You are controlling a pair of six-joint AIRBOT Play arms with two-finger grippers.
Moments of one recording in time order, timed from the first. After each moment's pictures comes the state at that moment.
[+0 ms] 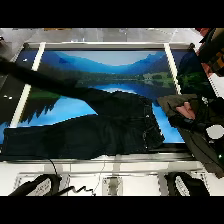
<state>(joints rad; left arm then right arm) 0.21 -1.14 1.50 1.80 -1.02 -1.41 -0.24 -0.70 0.57 -1.18 0.90 1.45</state>
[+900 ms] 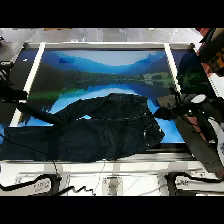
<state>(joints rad) 0.23 -1.38 1.50 1.83 -1.40 -1.40 -0.24 -1.47 1.00 -0.88 1.20 1.02</state>
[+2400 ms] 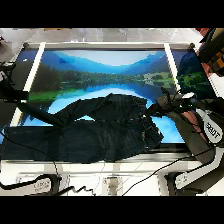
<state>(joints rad) 0.23 -1.39 1.50 1.83 -1.38 -1.40 -0.22 -1.76 1.17 -0.72 1.30 0.90</state>
